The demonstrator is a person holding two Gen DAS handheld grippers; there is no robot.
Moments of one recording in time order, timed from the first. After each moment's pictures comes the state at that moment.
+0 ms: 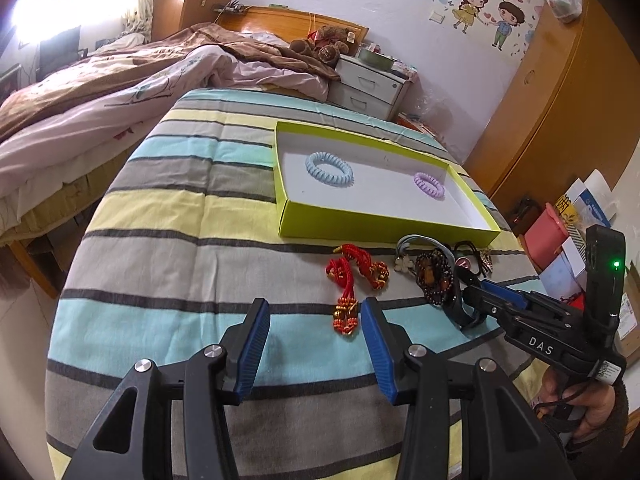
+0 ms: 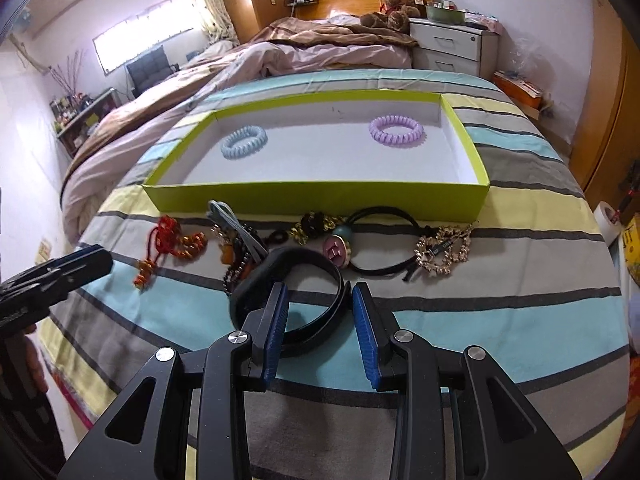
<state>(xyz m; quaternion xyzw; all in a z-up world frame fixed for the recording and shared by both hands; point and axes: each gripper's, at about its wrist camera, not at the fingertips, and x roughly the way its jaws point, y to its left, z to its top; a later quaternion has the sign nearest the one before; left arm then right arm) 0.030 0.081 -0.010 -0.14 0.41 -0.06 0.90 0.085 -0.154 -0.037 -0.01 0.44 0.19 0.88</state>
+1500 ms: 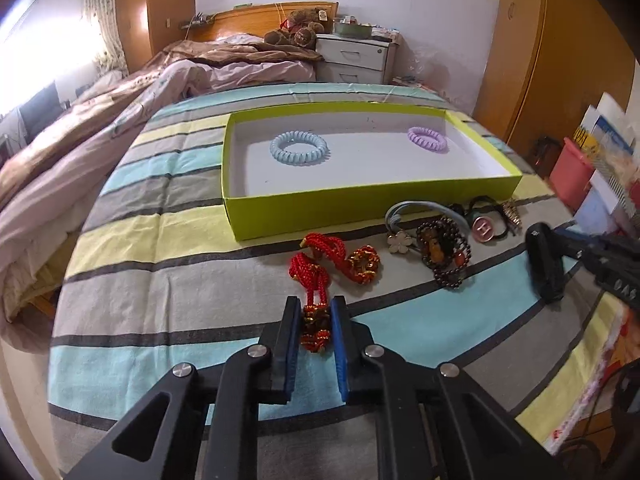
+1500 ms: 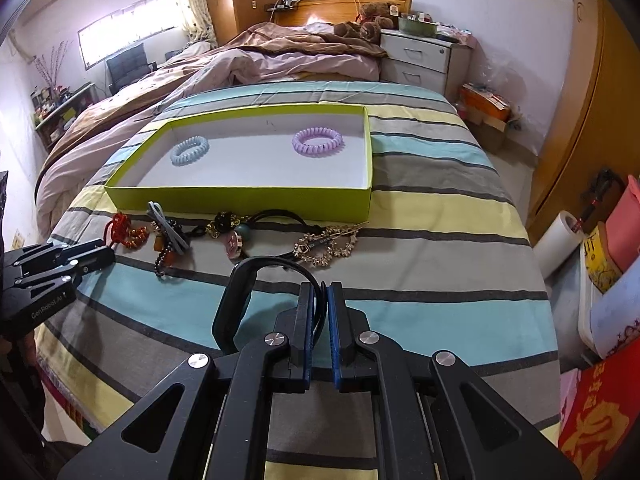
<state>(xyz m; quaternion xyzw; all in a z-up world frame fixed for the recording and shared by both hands) 0.055 0.029 -0.025 -0.02 0.44 -0.05 0.90 0.078 -0.211 -0.023 -0.05 0.43 0.15 0.89</state>
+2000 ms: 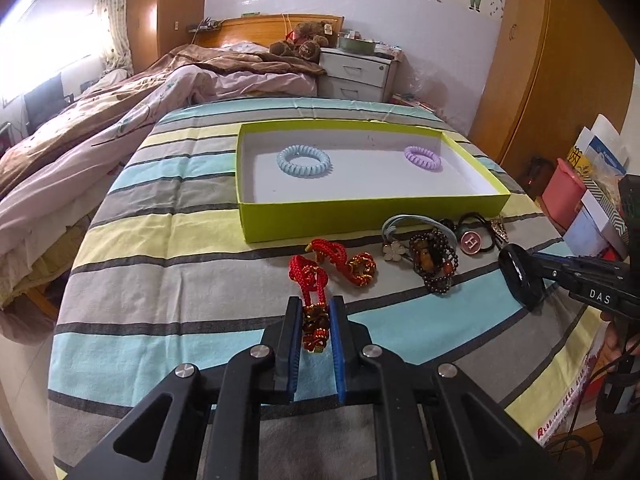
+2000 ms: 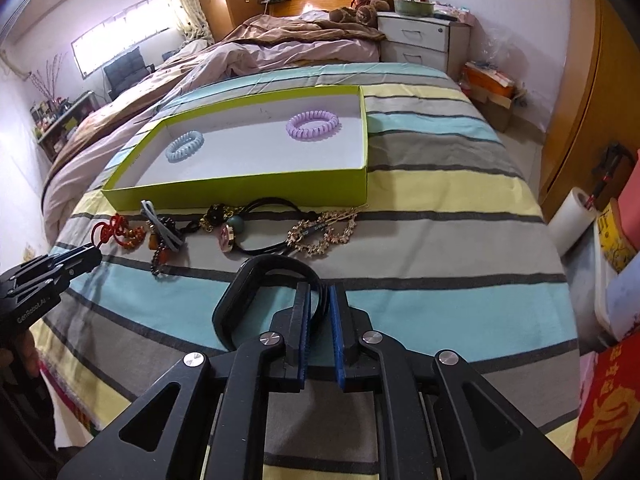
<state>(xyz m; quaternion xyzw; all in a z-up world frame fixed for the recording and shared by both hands) 0.040 0.037 -0.016 -0.04 0.41 -0.05 0.91 0.087 -0.224 -0.034 -0.01 0.46 0.17 0.87</state>
